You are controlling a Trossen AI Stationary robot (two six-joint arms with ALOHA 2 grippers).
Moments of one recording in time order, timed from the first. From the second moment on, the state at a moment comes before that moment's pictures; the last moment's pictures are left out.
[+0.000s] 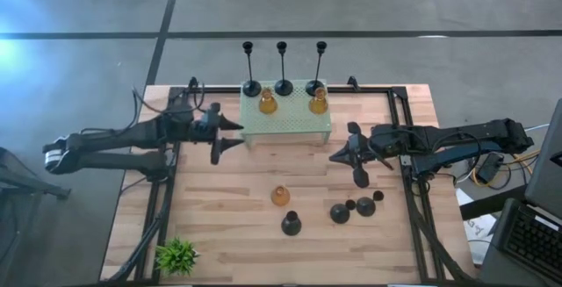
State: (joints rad) left arm 0.27 0.76 0.60 -0.06 0.16 -0.03; right arm 0.05 0.94 0.71 -0.23 0.00 0.13
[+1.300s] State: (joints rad) left arm 0.25 0.55 0.01 0.08 0.00 -0.24; right arm 0.05 0.94 0.71 -0.29 -0.01 0.18
